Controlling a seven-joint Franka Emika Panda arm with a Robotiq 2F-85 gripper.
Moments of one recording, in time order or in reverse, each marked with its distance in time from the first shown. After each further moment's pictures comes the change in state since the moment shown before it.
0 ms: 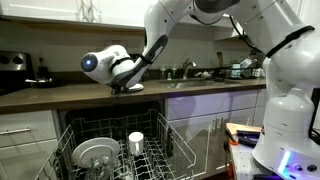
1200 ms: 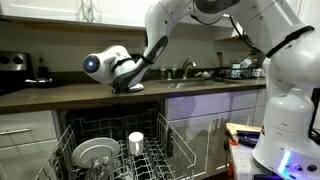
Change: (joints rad) arm -0.002 0.000 -0.014 -0.001 -0.045 0.009 0.001
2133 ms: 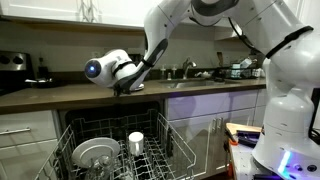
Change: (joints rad) arm -0.001 0.022 -0.003 -0.004 -0.013 0.001 0.016
